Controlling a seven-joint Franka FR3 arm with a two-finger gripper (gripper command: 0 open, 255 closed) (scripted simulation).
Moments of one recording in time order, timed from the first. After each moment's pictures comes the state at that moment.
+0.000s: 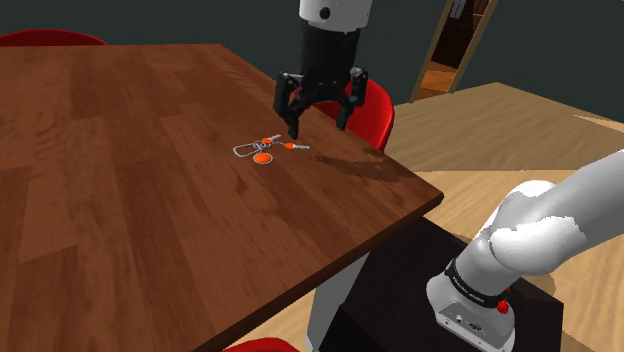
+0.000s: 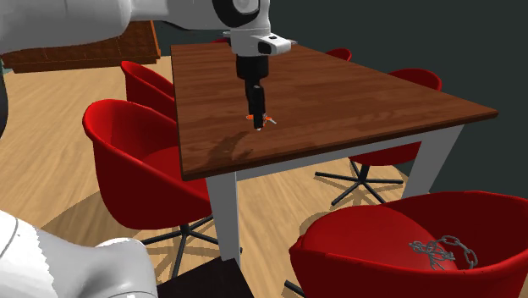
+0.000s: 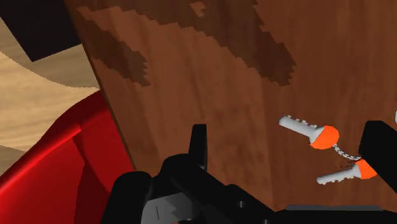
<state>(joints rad) -0.02 -0.40 0.54 -1.96 0.16 1.61 0.81</state>
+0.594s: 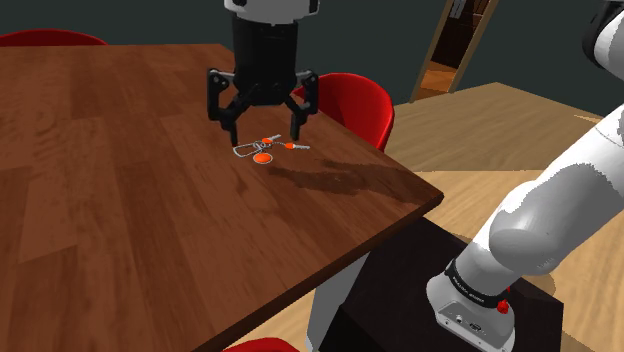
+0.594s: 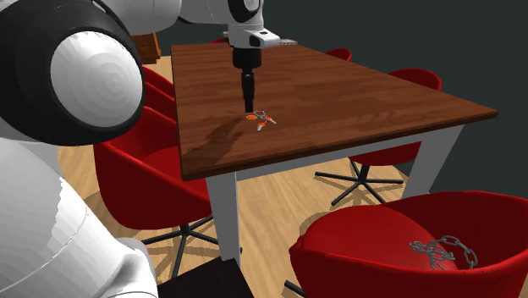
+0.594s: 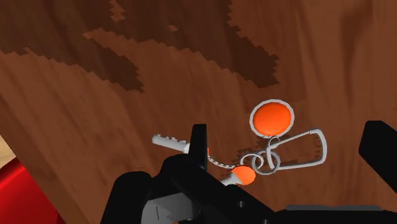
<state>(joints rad) -0.03 -0.13 0.72 -1.71 0.08 1.61 1.12</state>
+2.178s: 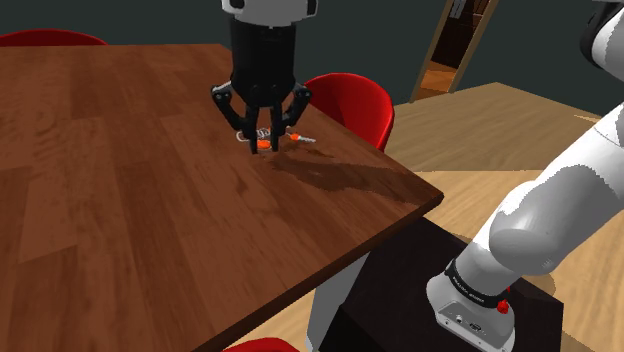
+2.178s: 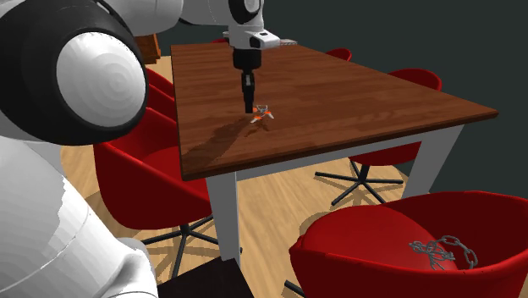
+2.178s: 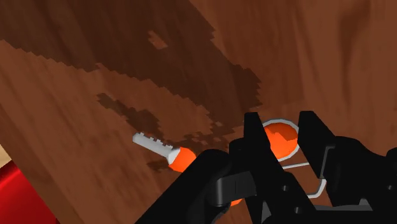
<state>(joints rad) -0.03 -0.12 0.72 -1.71 0.08 1.62 1.12</state>
